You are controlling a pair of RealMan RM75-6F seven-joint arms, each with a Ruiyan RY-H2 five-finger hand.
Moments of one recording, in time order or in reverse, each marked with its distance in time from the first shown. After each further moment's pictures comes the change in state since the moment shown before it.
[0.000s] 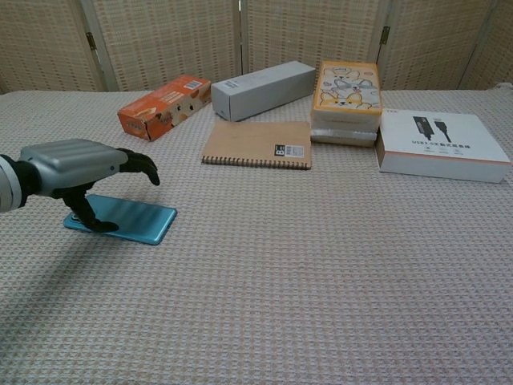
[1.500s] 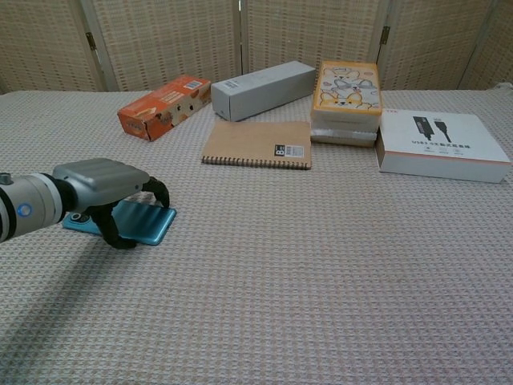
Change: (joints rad) left arm -0.133 -0.105 0.083 0.007 -0.308 0.086 0.171; right arm -0.015 -0.010 -0.002 0.051 0.022 0.003 0.056
